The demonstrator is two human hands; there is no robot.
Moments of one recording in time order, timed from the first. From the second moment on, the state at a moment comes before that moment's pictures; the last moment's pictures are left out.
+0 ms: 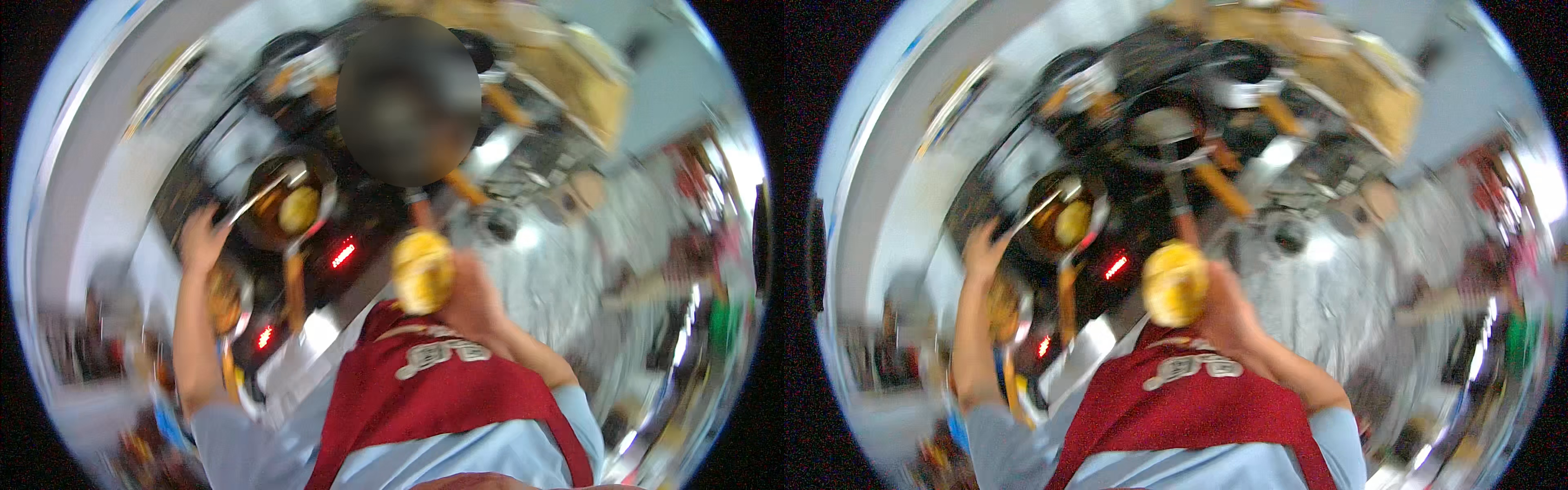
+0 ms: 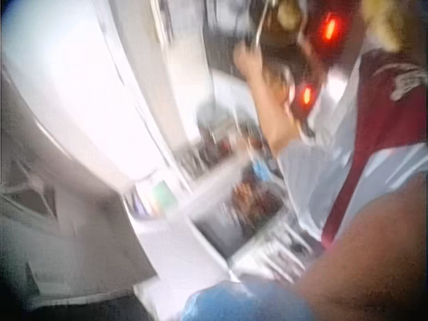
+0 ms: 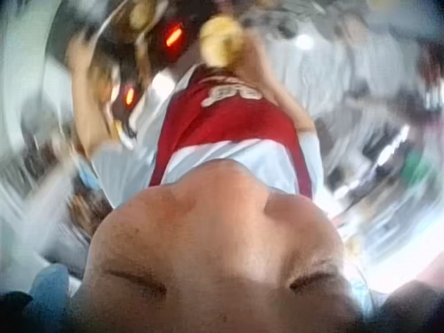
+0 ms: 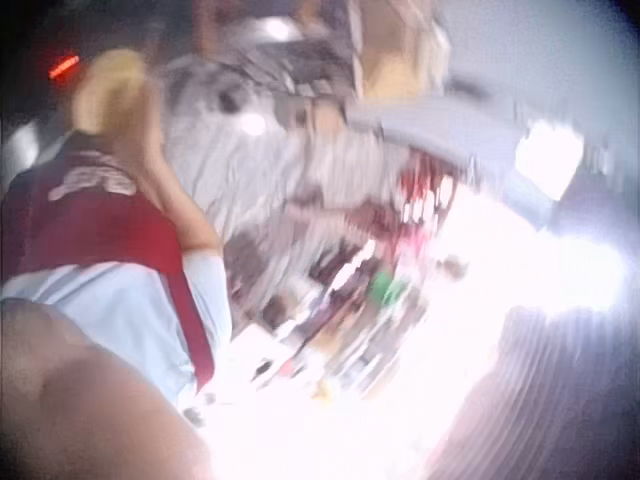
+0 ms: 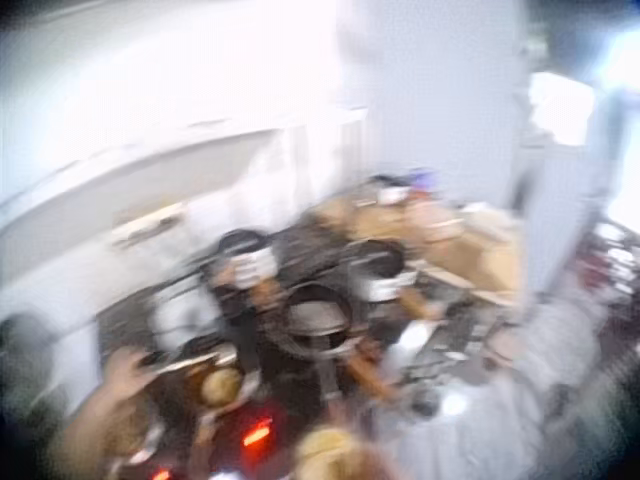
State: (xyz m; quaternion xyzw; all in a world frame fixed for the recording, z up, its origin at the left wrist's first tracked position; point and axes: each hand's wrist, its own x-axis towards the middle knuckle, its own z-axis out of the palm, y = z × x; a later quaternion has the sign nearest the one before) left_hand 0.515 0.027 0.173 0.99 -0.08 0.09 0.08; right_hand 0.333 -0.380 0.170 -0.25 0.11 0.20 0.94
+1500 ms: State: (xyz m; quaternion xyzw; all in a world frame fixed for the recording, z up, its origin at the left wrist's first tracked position) left_hand 0.384 -0.244 0.284 0.80 -0.59 0.08 0.11; right_hand 0.336 -0.394 0.194 -0.17 0.00 0.16 0.97
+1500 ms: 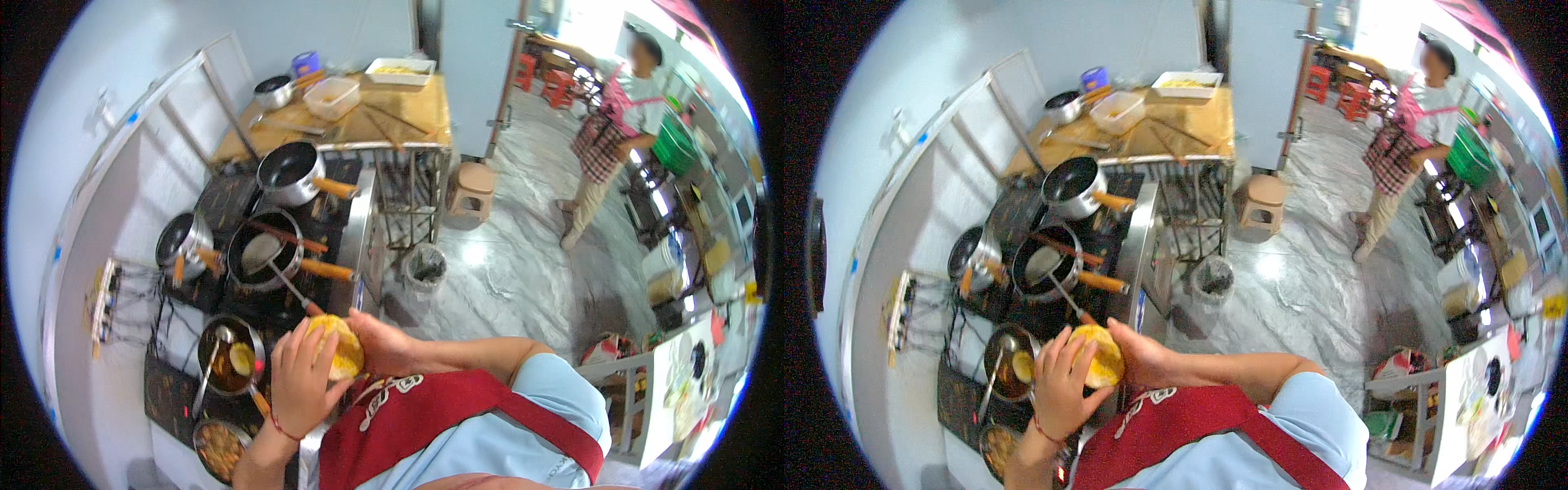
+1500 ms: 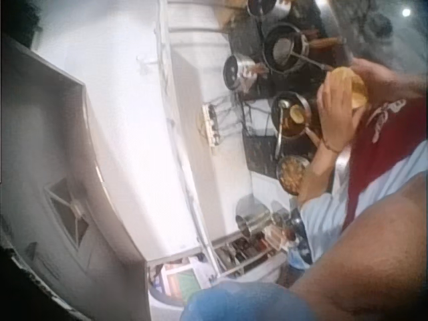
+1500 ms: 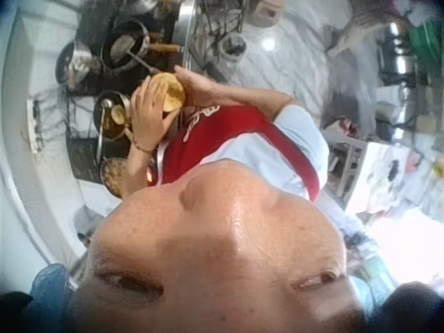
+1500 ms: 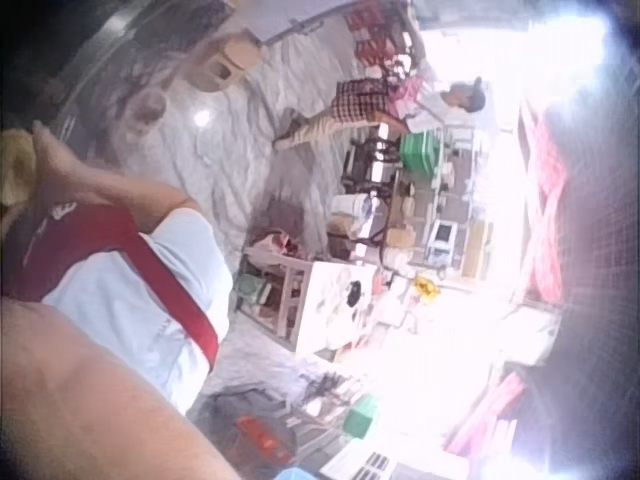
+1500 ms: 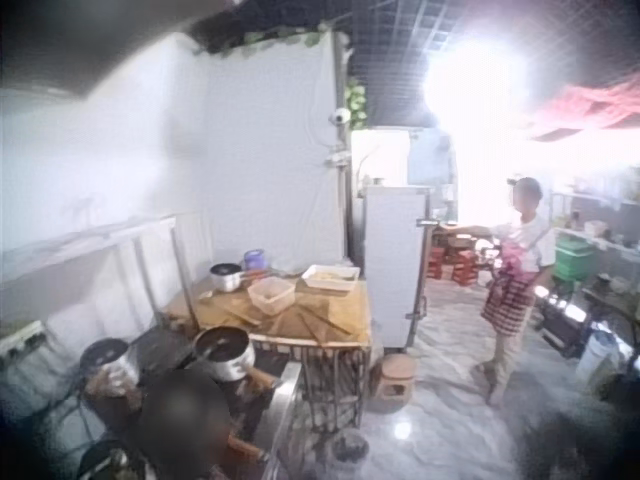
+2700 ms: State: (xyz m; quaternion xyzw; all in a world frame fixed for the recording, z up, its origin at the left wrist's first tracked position) left_hand 0.522 -0.050 0.149 0.95 -0.27 0.07 0.14; right_hand 0.387 -0.329 0.186 -0.40 0.13 0.20 0.88
